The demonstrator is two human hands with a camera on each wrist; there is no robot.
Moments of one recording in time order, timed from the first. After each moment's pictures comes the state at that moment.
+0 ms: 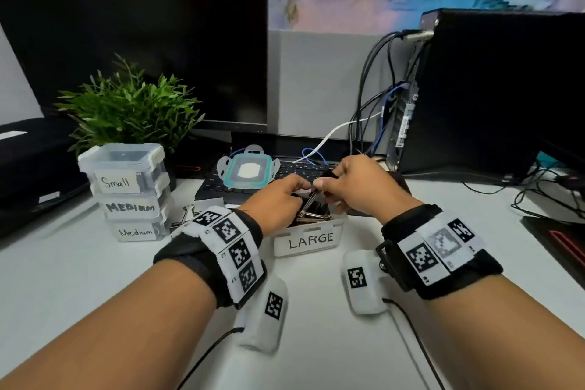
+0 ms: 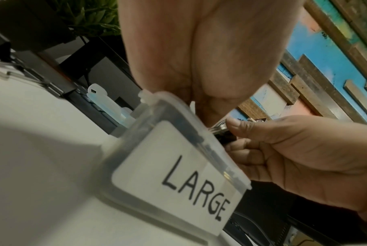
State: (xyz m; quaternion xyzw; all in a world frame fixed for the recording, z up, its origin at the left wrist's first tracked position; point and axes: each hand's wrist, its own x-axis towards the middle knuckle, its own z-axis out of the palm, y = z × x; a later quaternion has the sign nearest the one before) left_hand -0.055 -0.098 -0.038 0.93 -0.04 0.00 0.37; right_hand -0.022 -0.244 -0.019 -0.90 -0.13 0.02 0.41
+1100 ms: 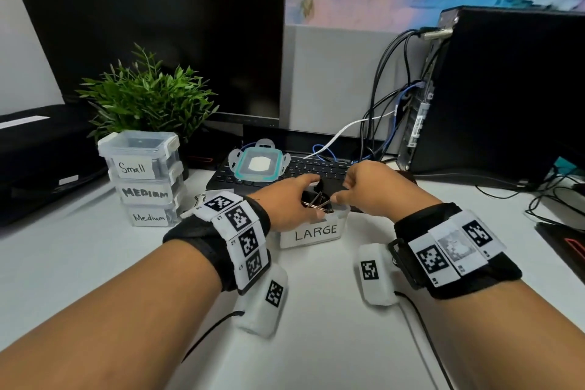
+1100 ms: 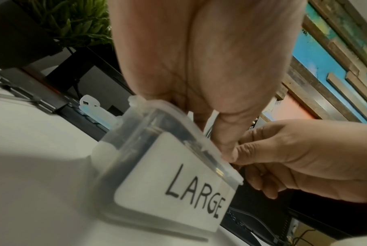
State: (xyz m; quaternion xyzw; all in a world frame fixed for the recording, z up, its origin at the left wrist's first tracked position) left_hand -0.064 -0.094 -0.034 0.97 -0.06 -0.06 0.25; right_hand -0.029 -0.244 -0.011 -0.98 -0.14 0.03 0.15
